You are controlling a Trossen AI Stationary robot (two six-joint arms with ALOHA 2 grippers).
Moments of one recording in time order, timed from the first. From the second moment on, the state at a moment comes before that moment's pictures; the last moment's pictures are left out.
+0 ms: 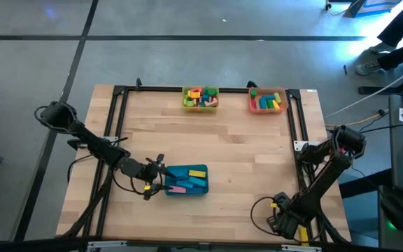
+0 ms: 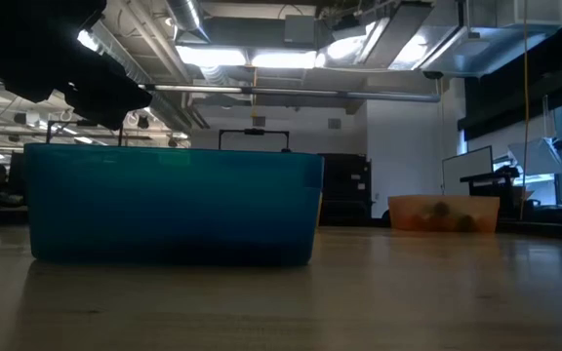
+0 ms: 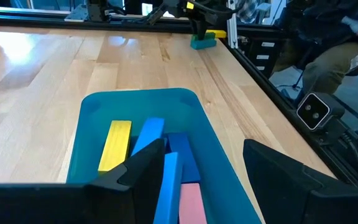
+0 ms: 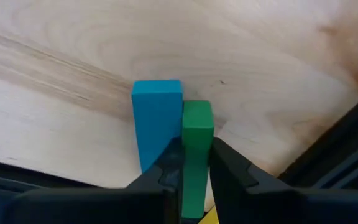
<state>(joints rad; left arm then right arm) -0.54 1.29 0.30 0.67 -0.31 -0.21 1.03 1.69 0.92 -0.71 -0.25 2.15</state>
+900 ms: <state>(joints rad) -0.54 1.29 0.30 0.68 -0.31 -0.23 0.82 1.72 1.19 -0.84 0.77 1.59</state>
